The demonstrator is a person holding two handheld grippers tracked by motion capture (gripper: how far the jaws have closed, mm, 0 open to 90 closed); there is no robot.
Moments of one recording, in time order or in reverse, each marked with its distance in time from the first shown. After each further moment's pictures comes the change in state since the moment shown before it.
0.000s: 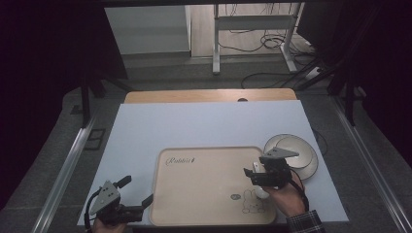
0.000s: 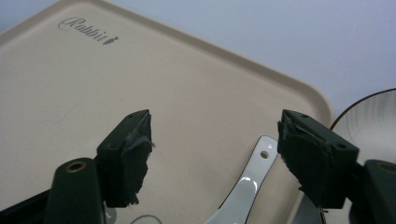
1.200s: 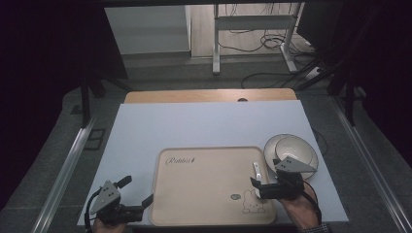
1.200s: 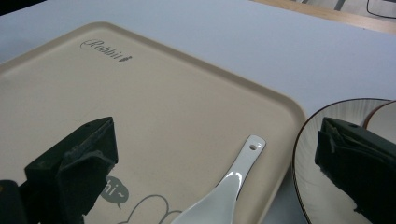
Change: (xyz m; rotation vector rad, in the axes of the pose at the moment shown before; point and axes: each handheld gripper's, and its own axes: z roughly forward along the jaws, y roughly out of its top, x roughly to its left) left arm 0.001 0.000 0.000 0.005 -0.003 -0.003; right arm 0.005 -0.020 -0.037 -0.140 -0.018 -0.049
